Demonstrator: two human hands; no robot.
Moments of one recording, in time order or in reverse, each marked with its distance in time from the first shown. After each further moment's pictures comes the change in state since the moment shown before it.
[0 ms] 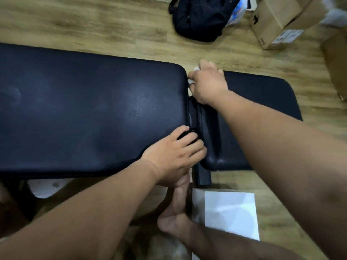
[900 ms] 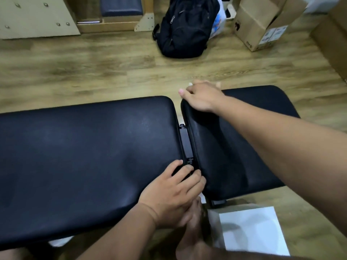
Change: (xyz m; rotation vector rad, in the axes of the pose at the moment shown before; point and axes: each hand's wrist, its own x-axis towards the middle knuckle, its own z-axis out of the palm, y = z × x) left_hand -0.001 -0.003 0.002 -0.099 -0.099 0.007; right_hand 0.027 0.039 -0.012 0.268 -0.205 0.115
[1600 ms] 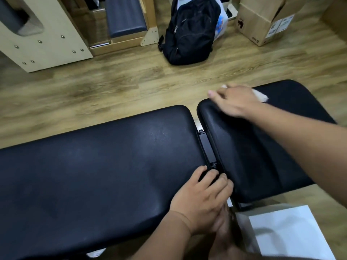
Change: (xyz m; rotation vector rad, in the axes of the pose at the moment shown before) left_hand 0.001 0.001 -0.006 0.013 -0.098 -0.018; right_hand -0.017 0.033 0.000 -0.053 0.118 0.139
